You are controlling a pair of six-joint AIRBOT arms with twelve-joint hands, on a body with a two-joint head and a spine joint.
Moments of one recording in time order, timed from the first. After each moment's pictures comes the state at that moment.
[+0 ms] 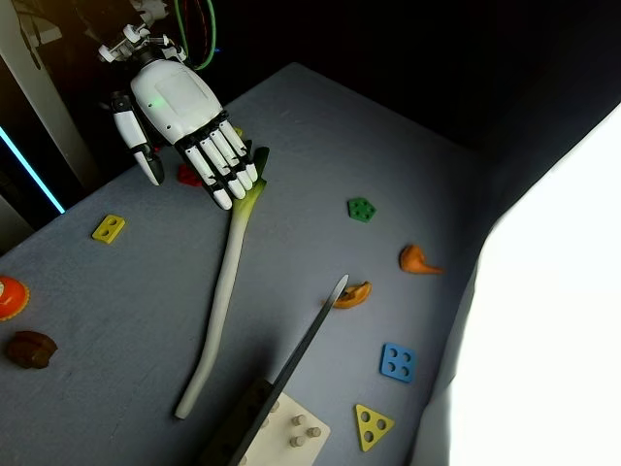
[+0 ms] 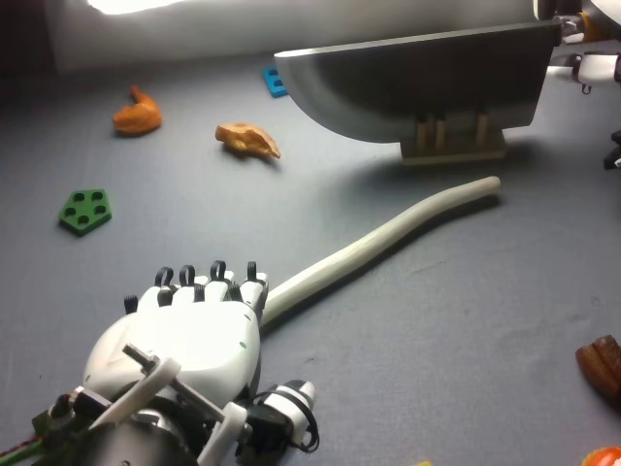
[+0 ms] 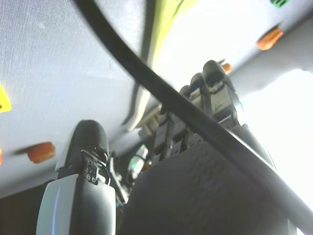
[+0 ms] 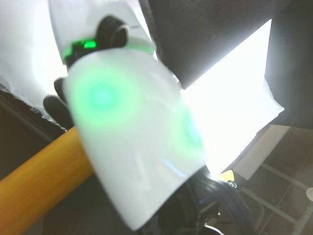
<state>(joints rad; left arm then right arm) 0.65 -1.14 0.37 1.52 1.39 -1.02 -0.62 -1.42 2.00 0.01 0.77 -0.66</state>
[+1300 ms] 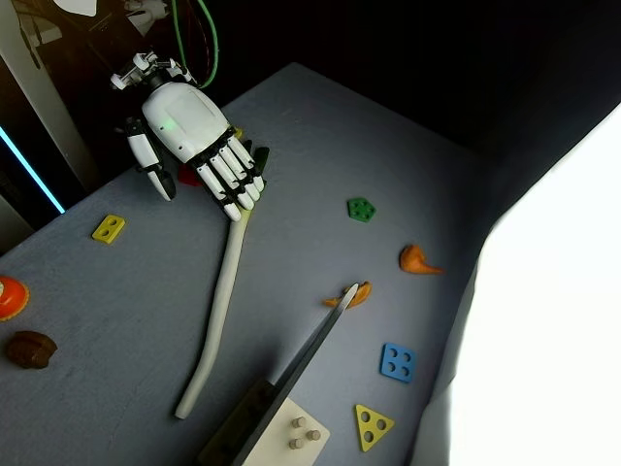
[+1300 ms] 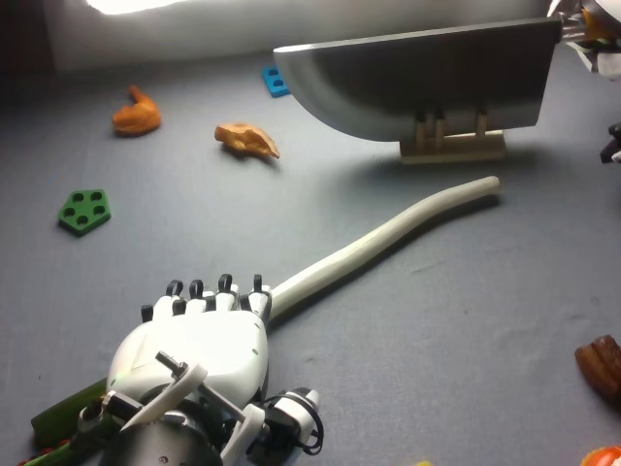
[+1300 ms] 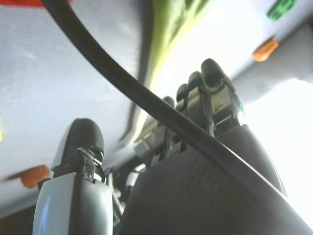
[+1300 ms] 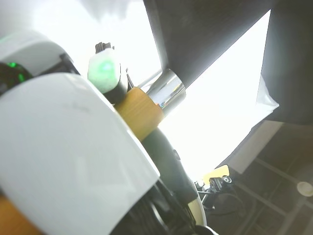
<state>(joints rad) 0.72 -1.23 0.47 1.55 1.40 -1.05 -0.61 -1.44 2.02 0.02 0.83 -0.71</state>
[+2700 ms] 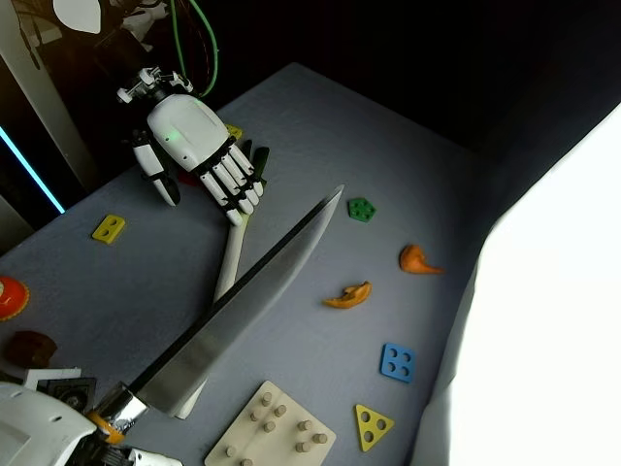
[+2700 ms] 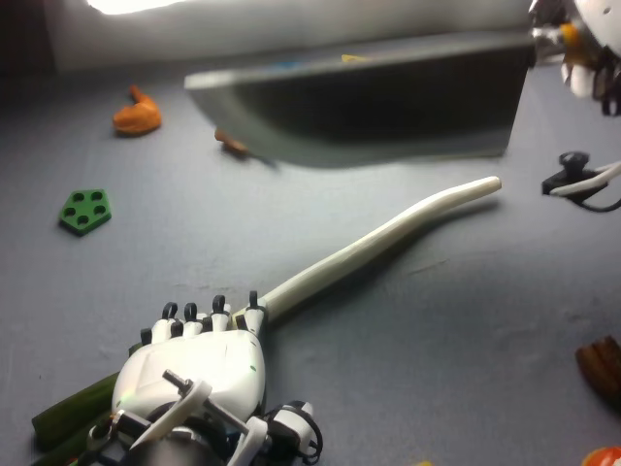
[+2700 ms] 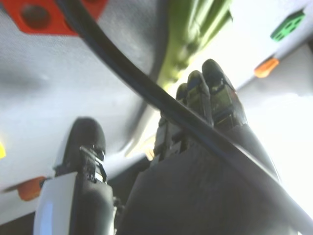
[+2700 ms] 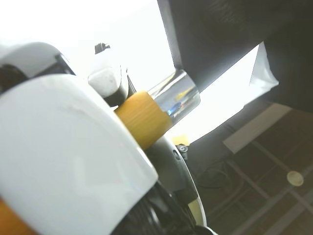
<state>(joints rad) 0.77 -1.29 0.52 1.55 1.43 -1.10 -0.54 -1.18 1.19 0.67 1.09 -1.54</state>
